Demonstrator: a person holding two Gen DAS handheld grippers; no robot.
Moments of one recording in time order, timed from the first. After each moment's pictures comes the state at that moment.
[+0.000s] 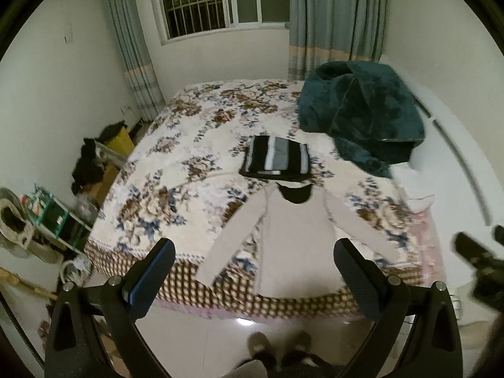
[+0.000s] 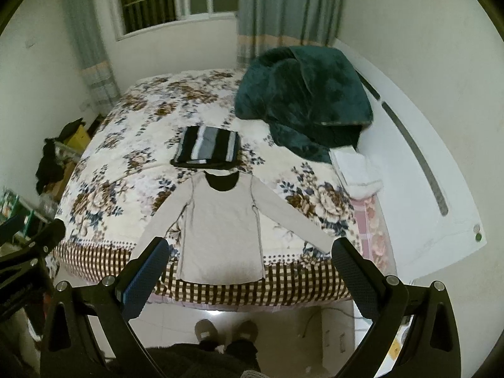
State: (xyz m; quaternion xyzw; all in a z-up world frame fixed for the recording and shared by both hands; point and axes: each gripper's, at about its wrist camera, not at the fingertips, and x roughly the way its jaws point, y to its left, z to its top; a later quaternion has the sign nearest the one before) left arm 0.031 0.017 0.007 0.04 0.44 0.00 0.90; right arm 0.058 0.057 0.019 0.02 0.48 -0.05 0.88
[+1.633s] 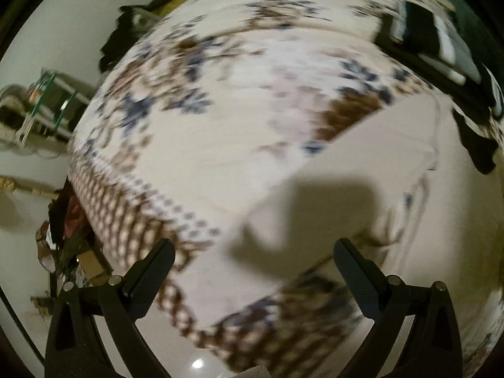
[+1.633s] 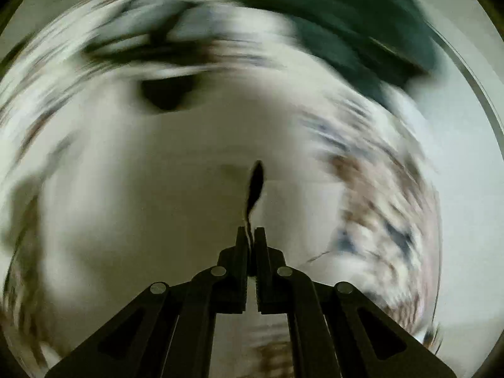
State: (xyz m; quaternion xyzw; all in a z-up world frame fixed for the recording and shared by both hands) left arm 0.243 0.167 -0.467 -0.04 0.62 0.22 0.76; right arm 0.309 0.182 -0.547 -0.16 0.59 0.01 0.79
